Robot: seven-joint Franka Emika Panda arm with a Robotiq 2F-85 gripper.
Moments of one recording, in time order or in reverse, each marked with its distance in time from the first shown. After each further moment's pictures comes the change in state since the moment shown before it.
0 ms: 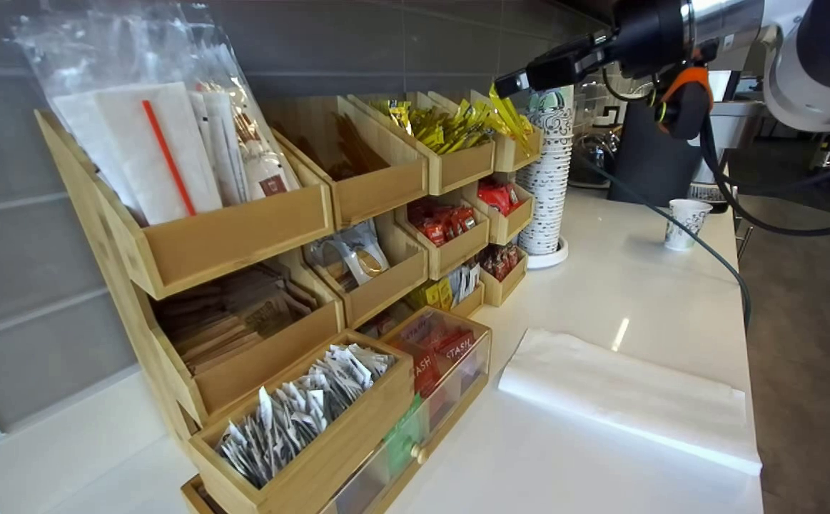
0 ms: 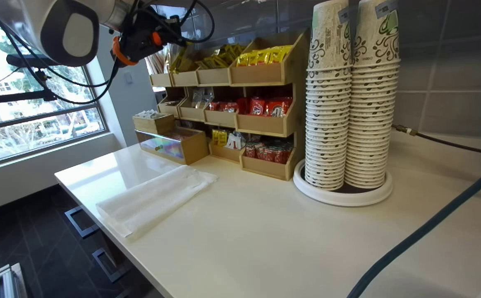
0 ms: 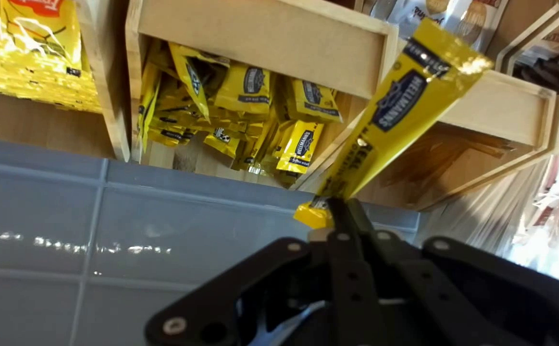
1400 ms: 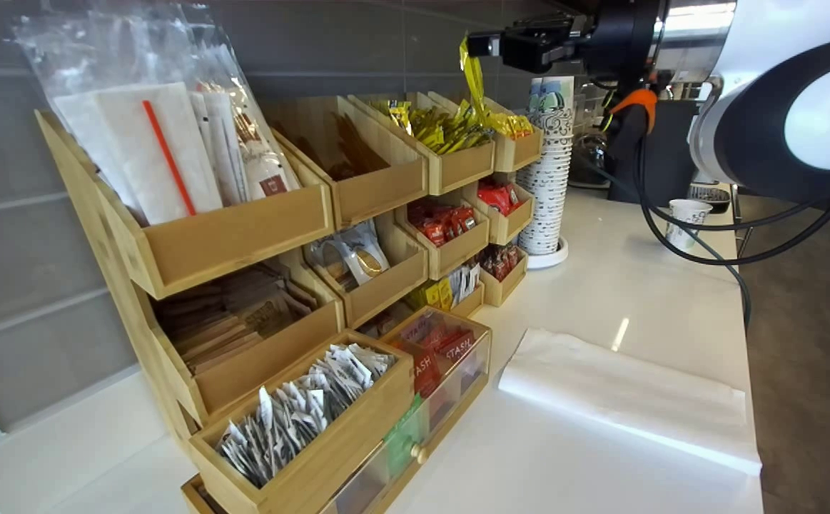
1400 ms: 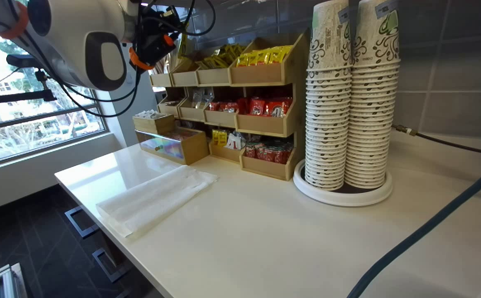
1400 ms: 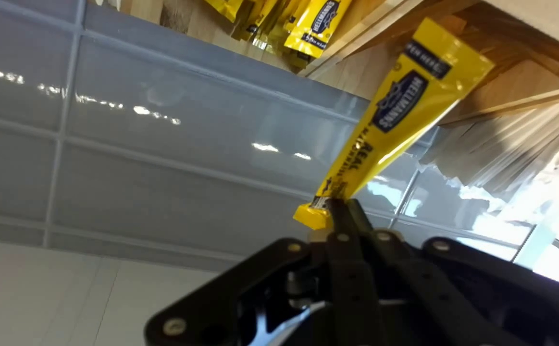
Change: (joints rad) arm 0.473 0.148 -0.477 0.063 -0.271 0.475 0.081
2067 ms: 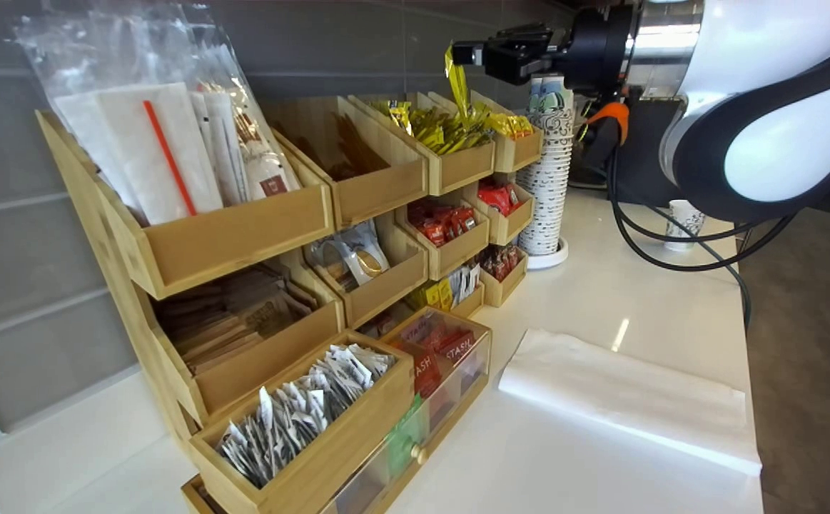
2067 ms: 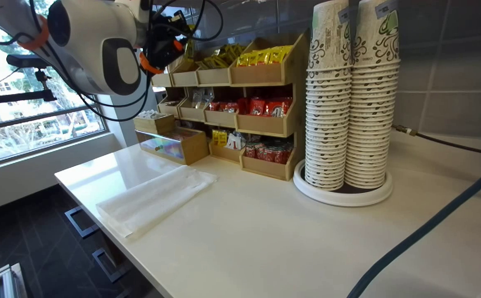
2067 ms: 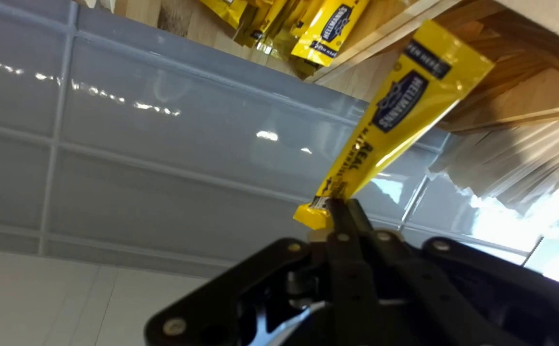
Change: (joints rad) arm 0.296 0.070 -0.335 0.065 -0.072 0.059 0.082
